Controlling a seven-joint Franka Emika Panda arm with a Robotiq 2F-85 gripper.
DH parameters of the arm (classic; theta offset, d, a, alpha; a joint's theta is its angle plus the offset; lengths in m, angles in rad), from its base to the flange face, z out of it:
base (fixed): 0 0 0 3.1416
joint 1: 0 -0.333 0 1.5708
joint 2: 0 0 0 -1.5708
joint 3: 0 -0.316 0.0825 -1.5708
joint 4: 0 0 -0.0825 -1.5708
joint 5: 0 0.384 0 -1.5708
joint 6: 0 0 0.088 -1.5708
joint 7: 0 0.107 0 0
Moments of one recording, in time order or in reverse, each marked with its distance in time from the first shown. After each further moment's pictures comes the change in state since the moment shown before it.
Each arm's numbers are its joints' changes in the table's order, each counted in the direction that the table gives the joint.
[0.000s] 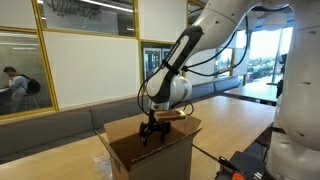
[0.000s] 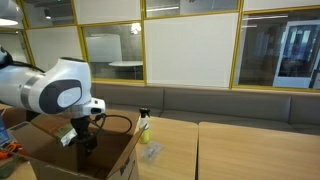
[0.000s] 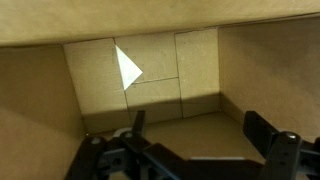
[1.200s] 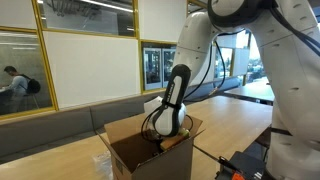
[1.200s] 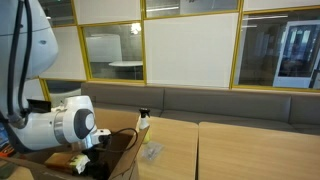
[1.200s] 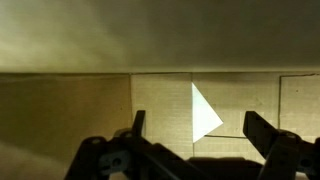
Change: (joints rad) arm -0.145 0.338 0.199 0.088 -0.529 0.034 0.326
